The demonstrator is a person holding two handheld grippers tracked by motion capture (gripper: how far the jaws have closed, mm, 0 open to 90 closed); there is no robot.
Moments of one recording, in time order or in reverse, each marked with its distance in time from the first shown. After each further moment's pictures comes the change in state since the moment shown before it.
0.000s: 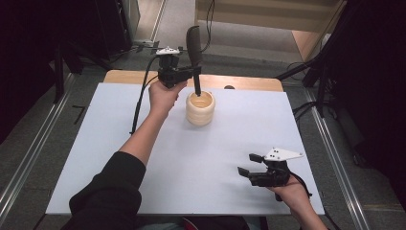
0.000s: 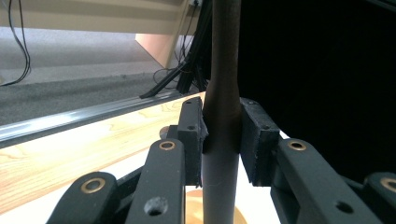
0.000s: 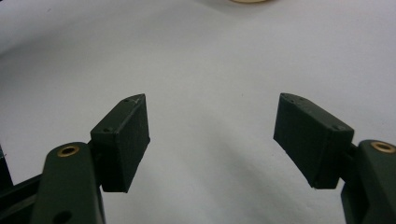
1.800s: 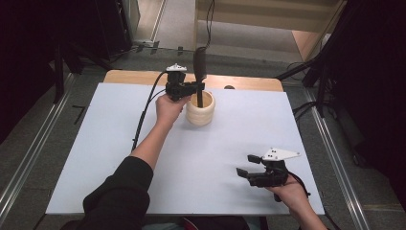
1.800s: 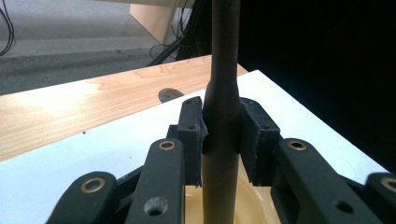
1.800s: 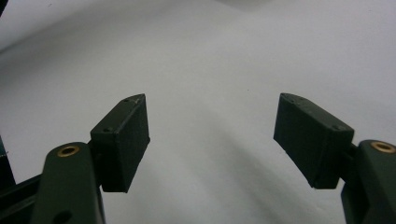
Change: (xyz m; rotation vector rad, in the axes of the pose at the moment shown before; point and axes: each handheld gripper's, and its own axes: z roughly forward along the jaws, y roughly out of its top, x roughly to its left) left arm 0.014 -0.050 0.033 0.085 -0.018 -0.003; right arm 0.000 -0.001 0.005 0.020 0.016 0.012
